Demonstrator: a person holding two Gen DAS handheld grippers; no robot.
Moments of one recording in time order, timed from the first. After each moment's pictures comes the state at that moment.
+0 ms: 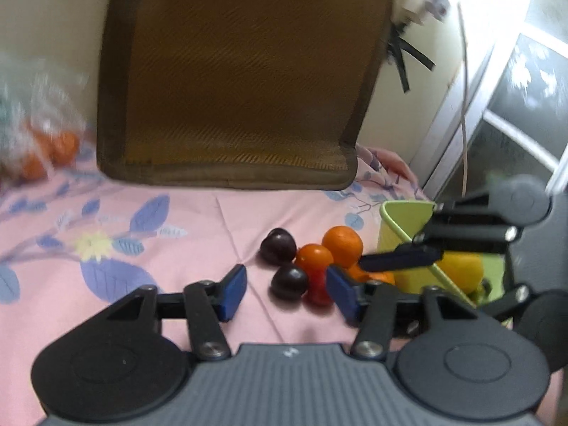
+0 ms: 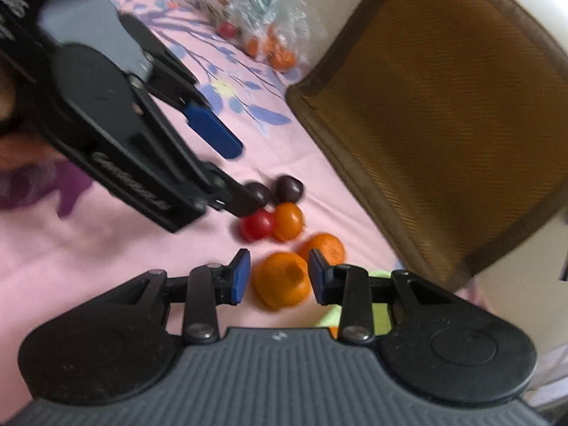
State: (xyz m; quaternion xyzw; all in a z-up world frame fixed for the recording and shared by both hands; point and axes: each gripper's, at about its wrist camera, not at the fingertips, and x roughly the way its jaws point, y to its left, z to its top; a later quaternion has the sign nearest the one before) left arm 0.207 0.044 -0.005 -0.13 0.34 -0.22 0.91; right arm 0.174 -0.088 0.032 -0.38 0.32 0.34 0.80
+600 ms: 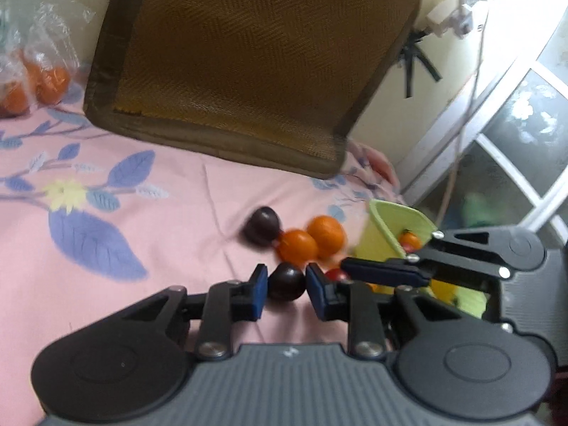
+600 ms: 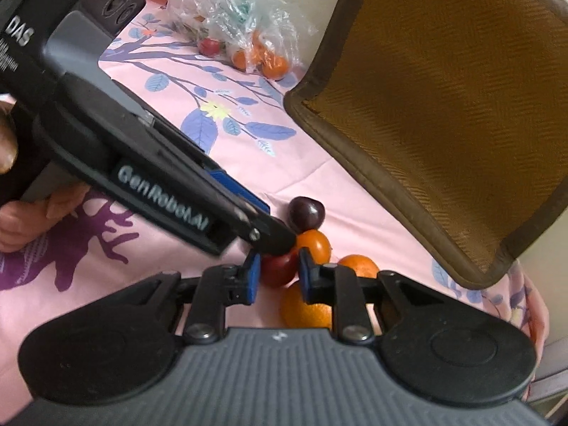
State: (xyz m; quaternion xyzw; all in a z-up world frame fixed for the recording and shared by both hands) left arm 0.209 0.051 -0.016 -0.21 0.36 -0.26 0.87; right arm 0.181 -0.077 0.022 -0.33 0.32 0.32 0.83
